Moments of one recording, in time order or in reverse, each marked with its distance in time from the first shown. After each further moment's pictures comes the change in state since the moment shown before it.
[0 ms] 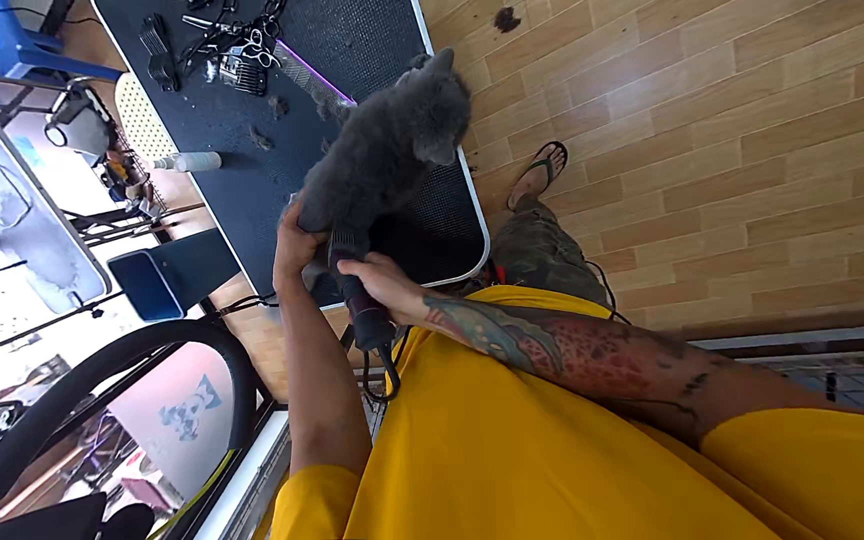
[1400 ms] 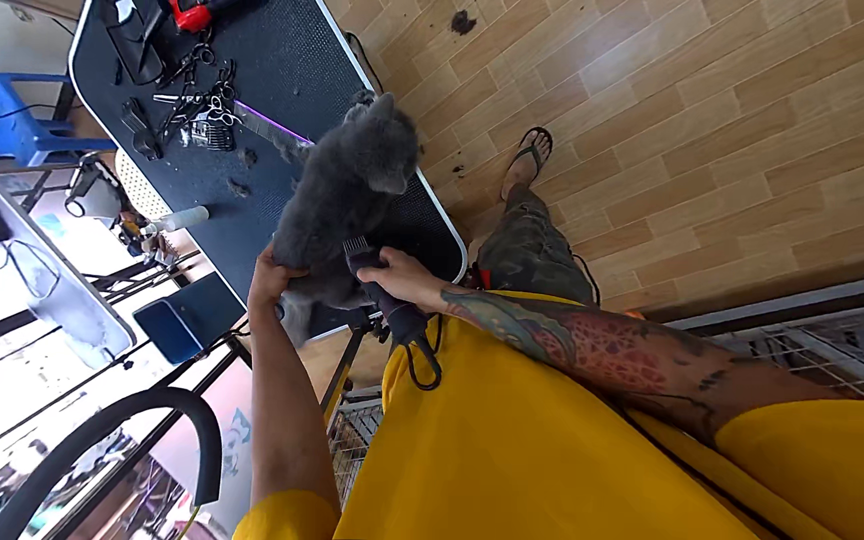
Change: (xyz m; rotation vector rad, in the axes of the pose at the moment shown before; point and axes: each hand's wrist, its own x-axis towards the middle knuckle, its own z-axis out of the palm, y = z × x) left_hand 0.003 0.012 -0.018 -0.035 -0.143 -0.147; right_hand 0.004 -0.023 -0.090 -0.417 0.111 -0.132
